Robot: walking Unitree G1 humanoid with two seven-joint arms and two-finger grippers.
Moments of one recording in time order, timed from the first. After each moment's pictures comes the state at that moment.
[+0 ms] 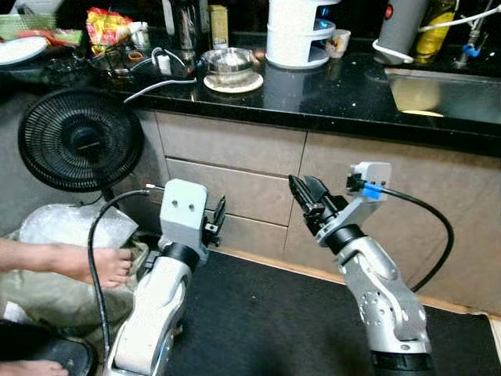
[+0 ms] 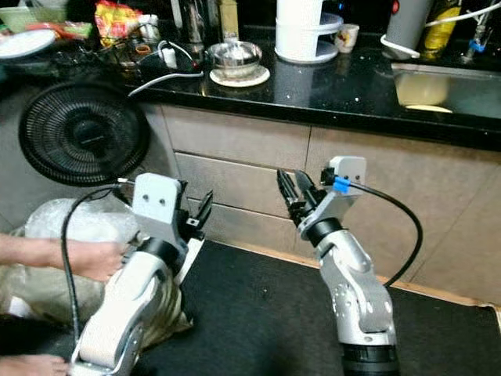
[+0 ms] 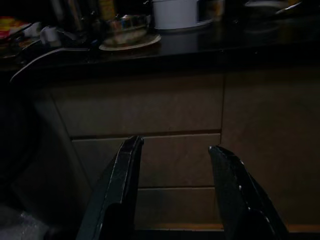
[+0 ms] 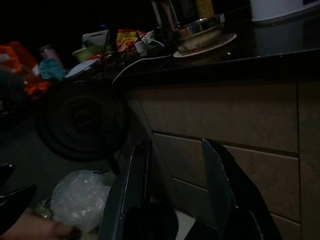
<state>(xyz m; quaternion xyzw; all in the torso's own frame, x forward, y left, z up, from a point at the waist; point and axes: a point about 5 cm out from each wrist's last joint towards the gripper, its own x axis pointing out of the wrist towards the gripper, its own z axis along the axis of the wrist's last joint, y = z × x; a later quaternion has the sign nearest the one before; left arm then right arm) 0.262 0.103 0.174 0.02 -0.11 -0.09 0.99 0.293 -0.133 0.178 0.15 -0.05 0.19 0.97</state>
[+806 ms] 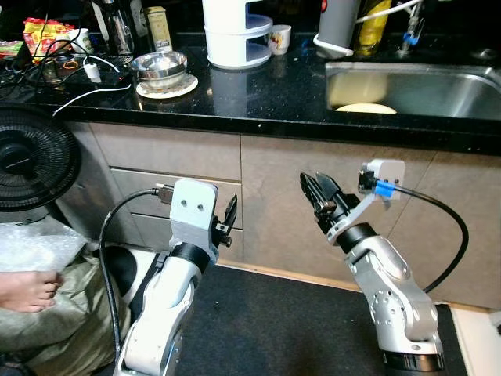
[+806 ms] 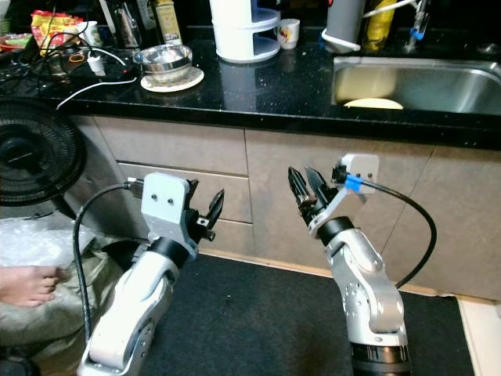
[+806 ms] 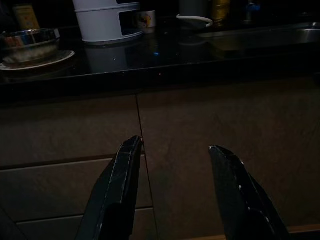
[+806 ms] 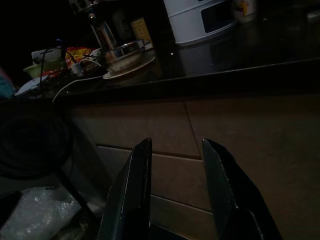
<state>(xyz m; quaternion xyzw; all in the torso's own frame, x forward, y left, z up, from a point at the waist) 0.261 0.093 0.178 0.01 -0.11 -0.11 0.99 0.293 -0.141 0.178 0.15 -0.05 0.17 0.97</state>
